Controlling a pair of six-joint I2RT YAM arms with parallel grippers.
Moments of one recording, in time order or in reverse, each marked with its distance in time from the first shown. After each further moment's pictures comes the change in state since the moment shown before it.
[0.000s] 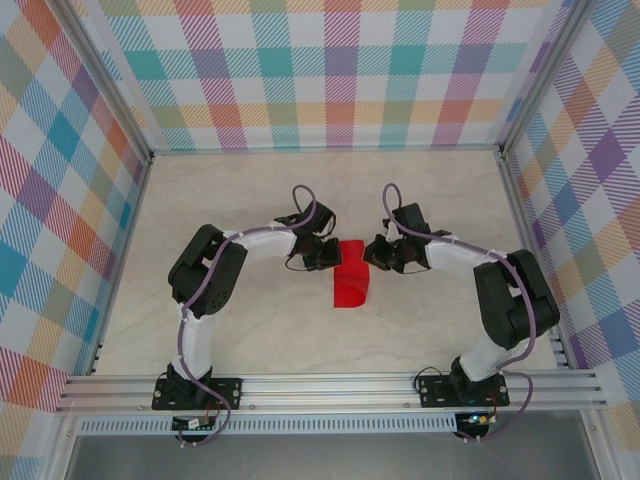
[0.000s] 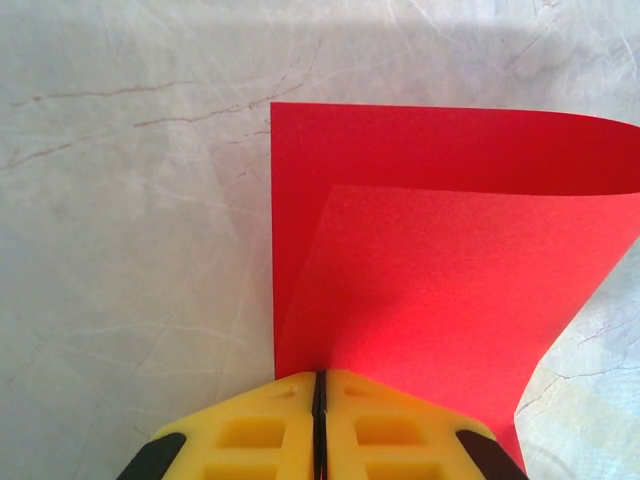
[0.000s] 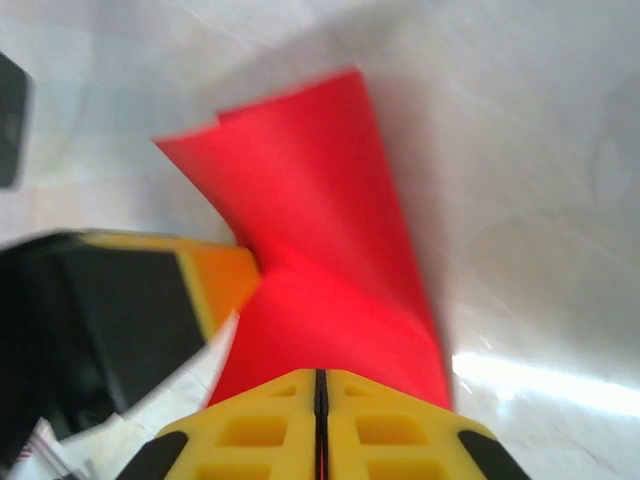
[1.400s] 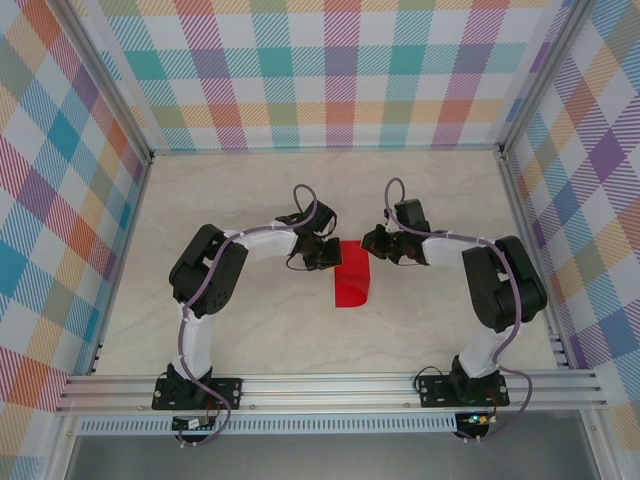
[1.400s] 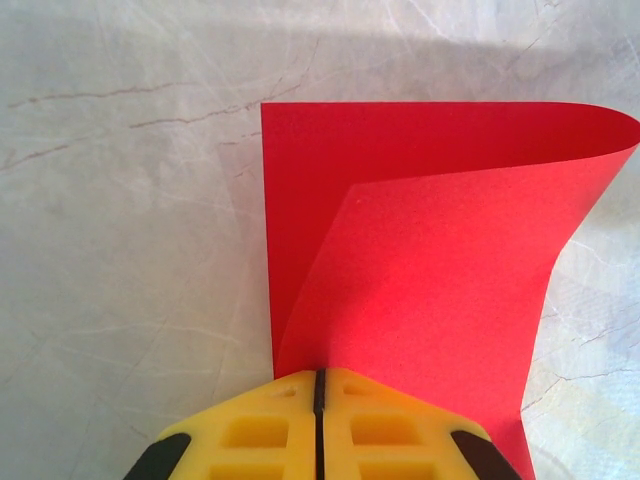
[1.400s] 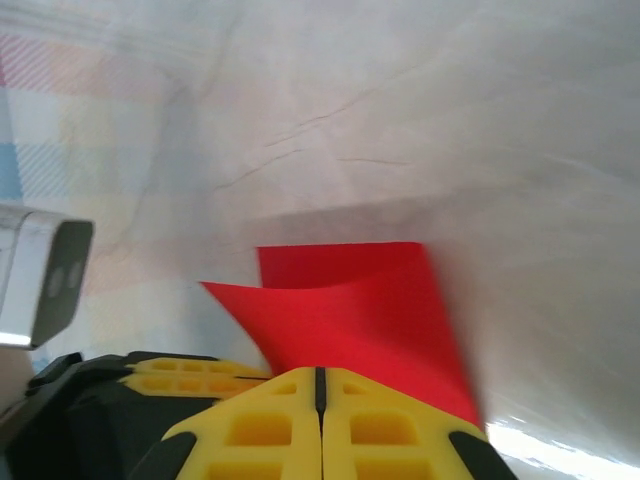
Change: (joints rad) left arm -0.003 0.006 0.011 -0.016 -0.005 0.000; right arm -0.031 0.119 0.018 0.240 -0.027 0.056
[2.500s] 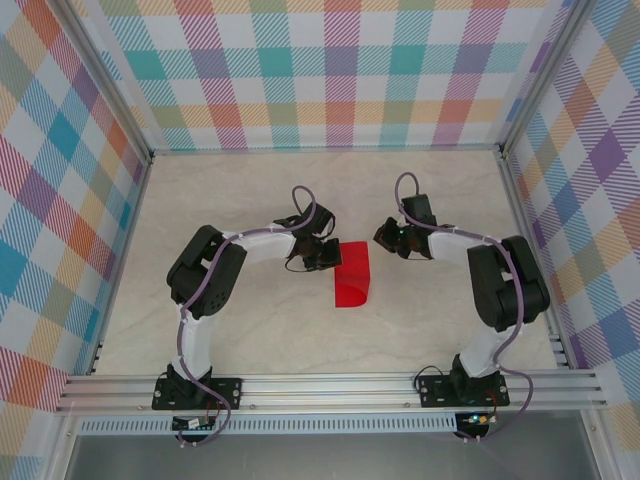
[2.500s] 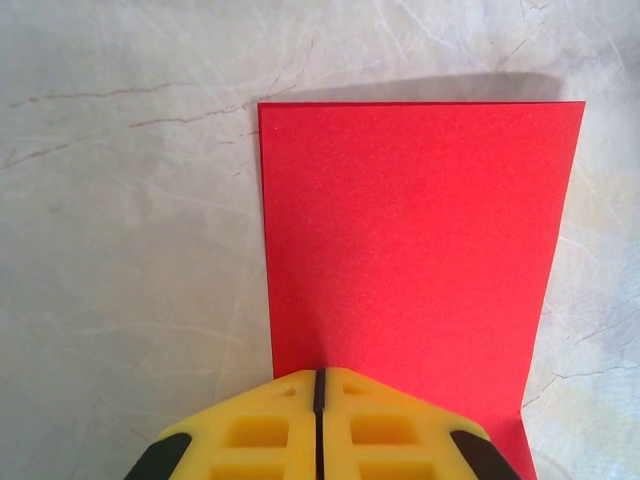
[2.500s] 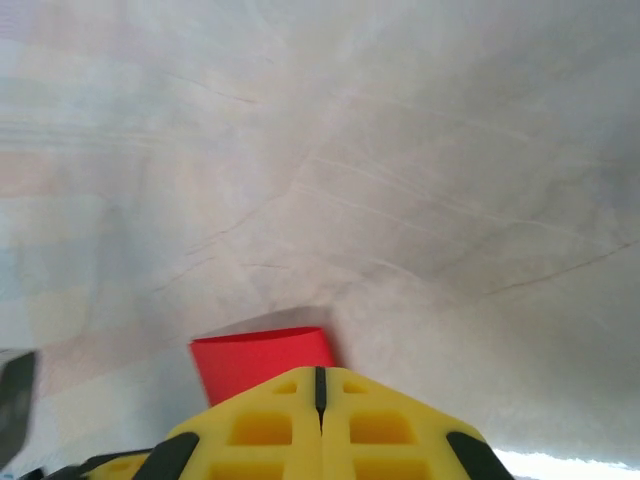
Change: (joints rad) left arm 0.000 -0.018 -0.045 0.058 0.001 0.000; right arm -0.056 -0.051 0.018 -0.083 0.155 0.060
